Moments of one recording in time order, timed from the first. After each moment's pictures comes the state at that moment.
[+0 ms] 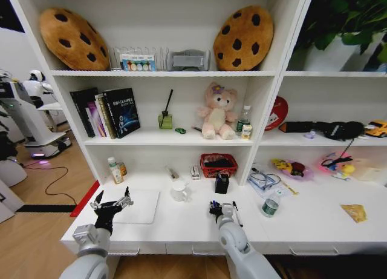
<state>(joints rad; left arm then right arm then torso) 1.64 -1.32 -0.66 -2.32 -0.34 0.23 -0.25 -1.18 1.28 0.16 1.82 0.60 -0.53 0.56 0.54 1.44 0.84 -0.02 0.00</state>
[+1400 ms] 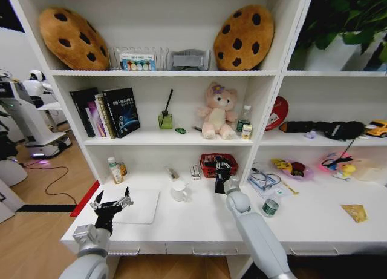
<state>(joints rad) 1.64 -1.32 -0.66 -2.32 -0.34 0.23 -0.25 -0.86 1.31 0.29 1.42 0.22 0.09 0.10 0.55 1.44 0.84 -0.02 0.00</state>
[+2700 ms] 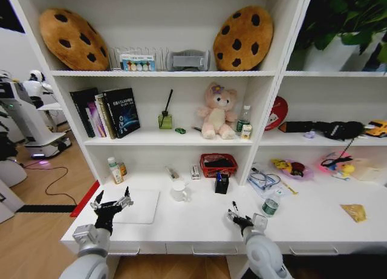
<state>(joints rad) 1.64 -1.32 -0.66 -2.32 -0.34 0.23 -0.25 -1.36 1.20 0.42 2.08 0.95 -0.65 0.78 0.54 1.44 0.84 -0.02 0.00</state>
